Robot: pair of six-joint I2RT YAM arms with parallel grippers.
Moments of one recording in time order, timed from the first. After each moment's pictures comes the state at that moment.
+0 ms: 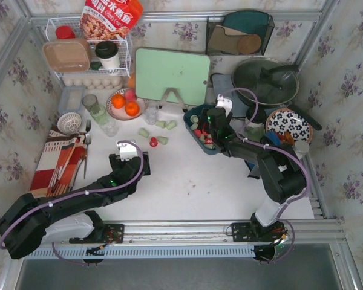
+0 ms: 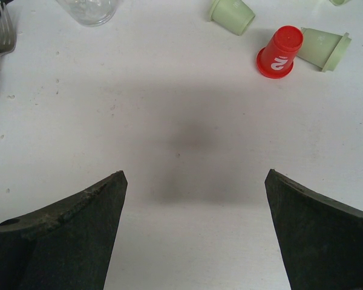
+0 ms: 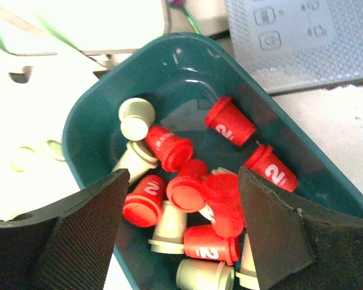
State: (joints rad) left arm -0.87 1.12 0.45 -0.01 -0.79 -0.51; right arm 0.47 1.72 0.94 0.29 0.42 0.45
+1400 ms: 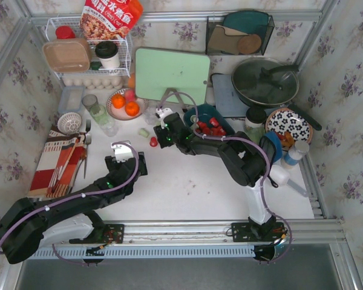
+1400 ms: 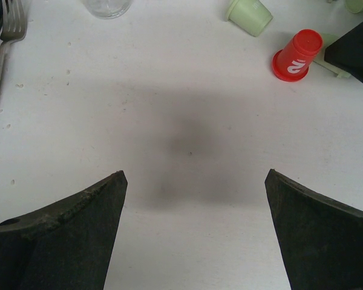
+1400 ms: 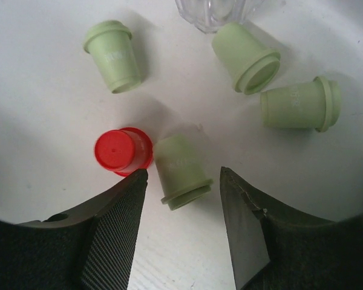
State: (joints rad) left arm -0.84 1.07 0.41 -0.01 -0.79 -0.54; right arm 0.75 2.07 1.30 0.20 0.05 0.16
